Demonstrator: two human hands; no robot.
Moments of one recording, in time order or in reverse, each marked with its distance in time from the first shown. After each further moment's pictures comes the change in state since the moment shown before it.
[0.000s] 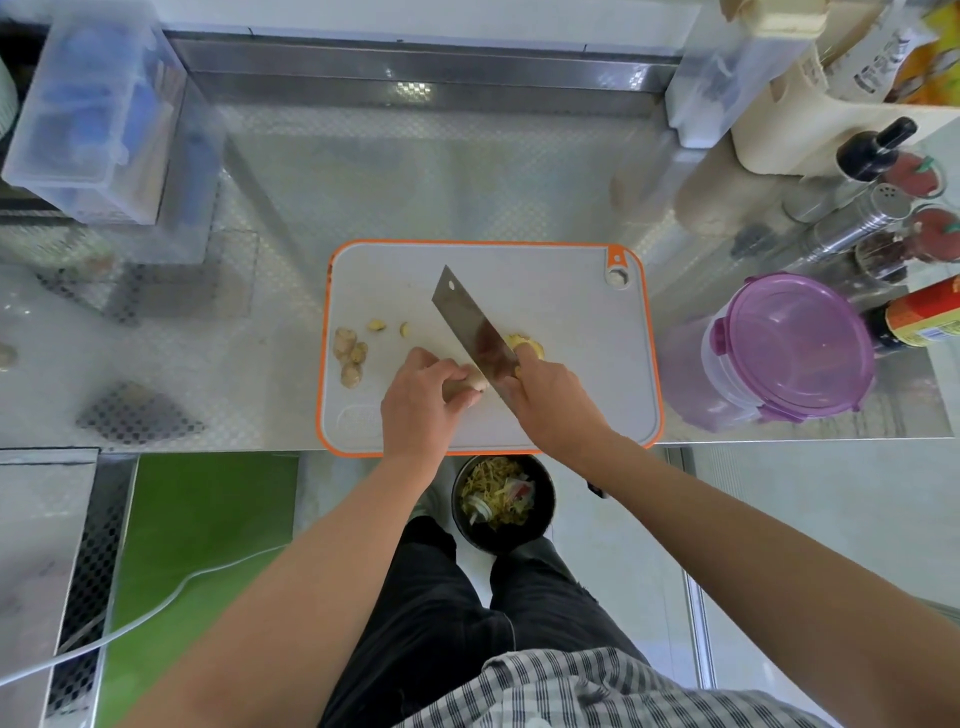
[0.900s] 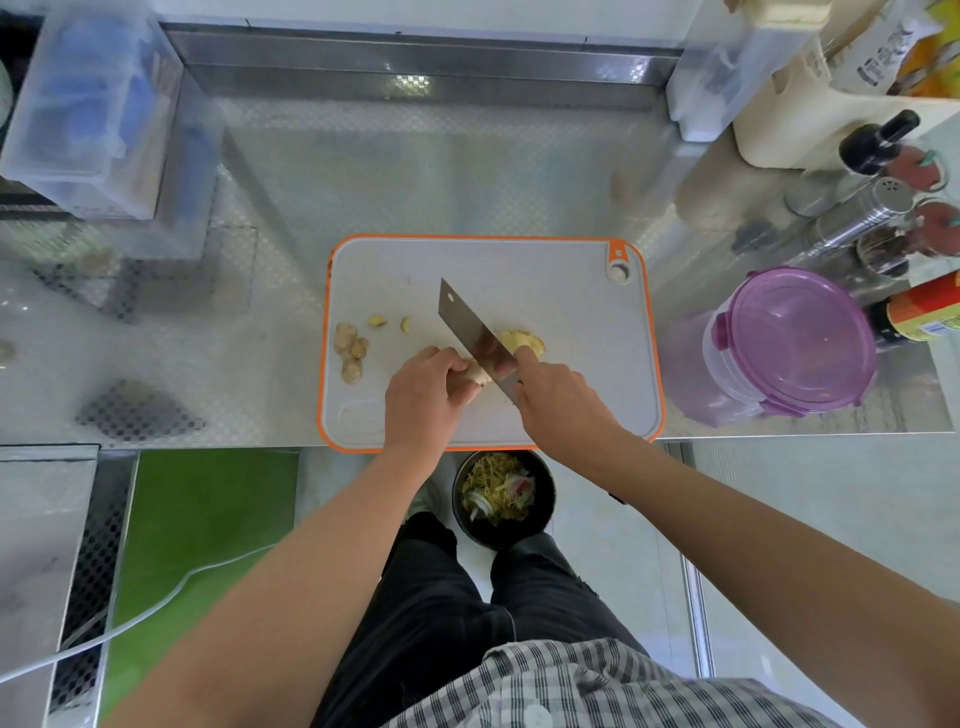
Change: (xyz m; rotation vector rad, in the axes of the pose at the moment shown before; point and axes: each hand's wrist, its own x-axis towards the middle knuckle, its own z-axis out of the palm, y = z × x) left_hand 0.006 -0.001 0.001 -0.016 -0.018 0.048; right_hand -0.014 -0.006 -0.008 -0.168 -0.038 -0.007
